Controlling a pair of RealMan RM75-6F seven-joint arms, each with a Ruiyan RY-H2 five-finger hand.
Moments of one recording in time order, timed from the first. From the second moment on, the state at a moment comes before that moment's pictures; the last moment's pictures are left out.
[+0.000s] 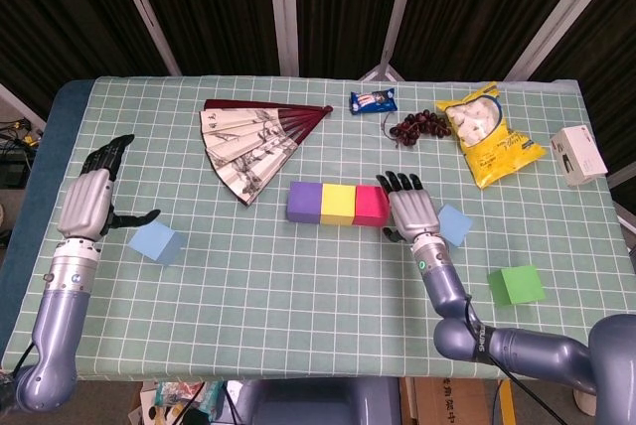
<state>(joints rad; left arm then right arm) -0.53 -1.17 -0.33 -1.96 0.88 1.29 0.24 0.89 -1.53 0.21 -1.52 -0.59 1.01 -0.60</state>
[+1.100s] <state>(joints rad) -0.53 -1.16 -0.33 -1.97 0.88 1.29 0.23 0.89 -1.56 0.22 -1.51 -0.59 1.04 -0.60</state>
